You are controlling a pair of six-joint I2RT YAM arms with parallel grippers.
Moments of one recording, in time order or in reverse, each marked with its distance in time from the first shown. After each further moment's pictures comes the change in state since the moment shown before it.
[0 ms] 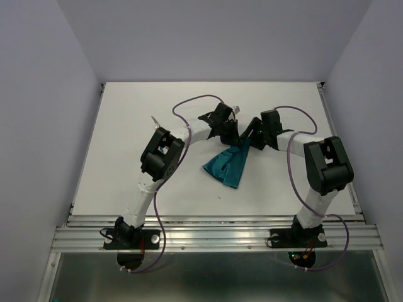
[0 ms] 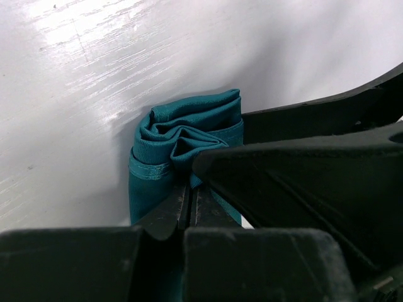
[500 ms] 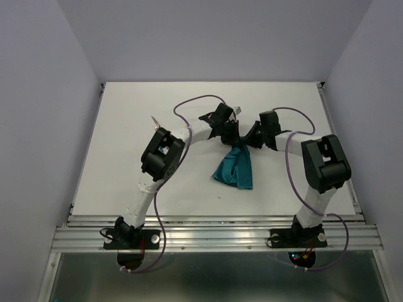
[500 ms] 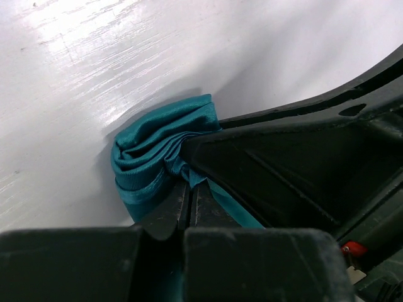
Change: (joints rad) left arm -0.003 0.004 0.005 -0.002 0.014 0.019; right arm 0.001 0.032 -0.001 0.030 -0.017 0.009
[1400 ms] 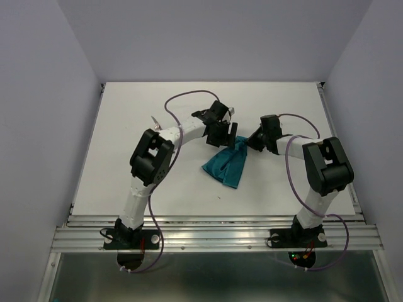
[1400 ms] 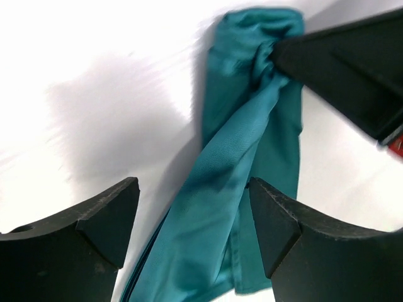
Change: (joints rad) left arm 0.009 -0.148 -0.063 -0.232 -0.178 0.183; right arm 0.000 -0.037 -0.072 0.043 0.077 0.165
